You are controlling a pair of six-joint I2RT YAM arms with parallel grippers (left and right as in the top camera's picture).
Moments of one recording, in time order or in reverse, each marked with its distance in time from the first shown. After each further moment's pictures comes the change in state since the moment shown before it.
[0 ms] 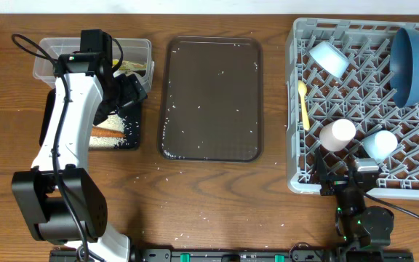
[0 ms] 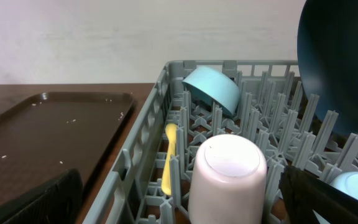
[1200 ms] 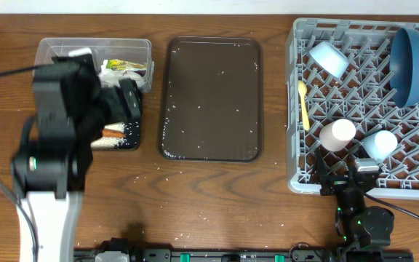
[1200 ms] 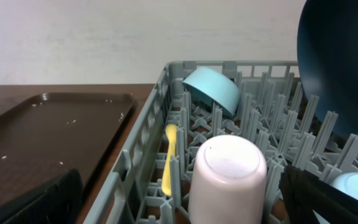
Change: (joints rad) left arm -0.064 -0.677 -0.225 0.285 0.065 0.269; right arm 0.000 -0.002 0.000 0.001 0.000 0.000
